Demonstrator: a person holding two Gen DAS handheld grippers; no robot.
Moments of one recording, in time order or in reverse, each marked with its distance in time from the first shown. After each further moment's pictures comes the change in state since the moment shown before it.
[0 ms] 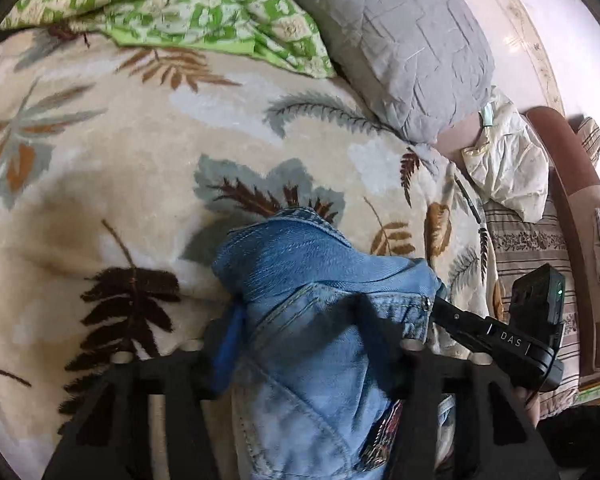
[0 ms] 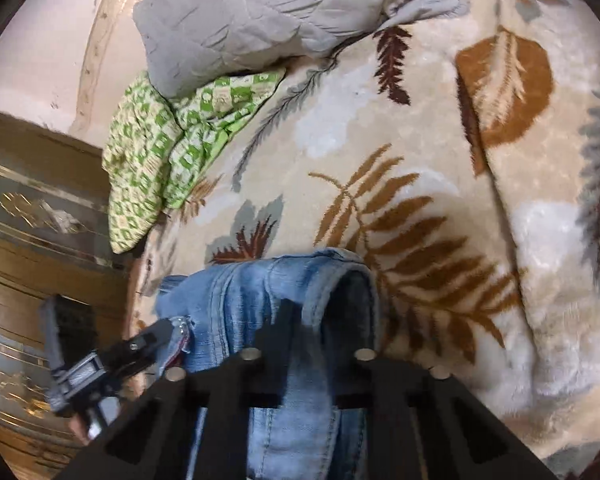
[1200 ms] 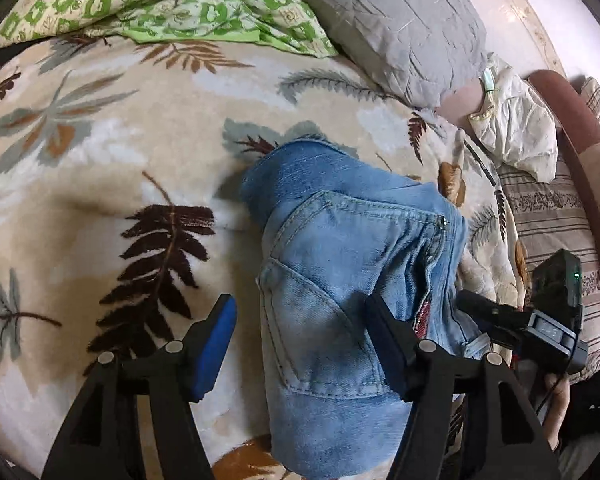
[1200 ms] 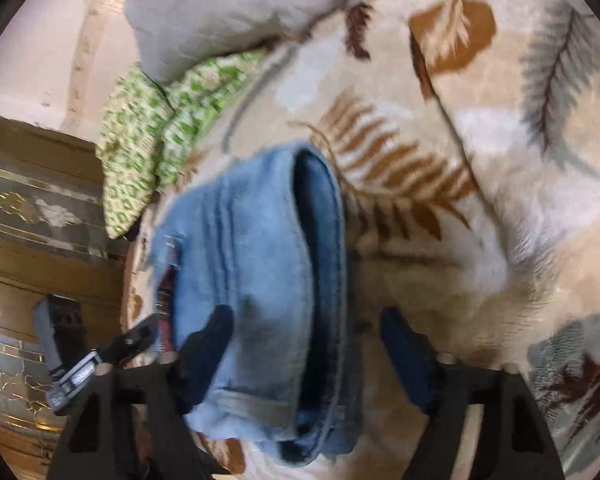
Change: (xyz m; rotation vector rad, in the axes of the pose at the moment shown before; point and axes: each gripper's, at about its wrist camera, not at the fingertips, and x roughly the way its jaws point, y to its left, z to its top) left arm -0.016 0.006 -0.042 0.060 0.036 0.080; right arm -0.015 -0.021 -0.057 0.088 0.063 -0.019
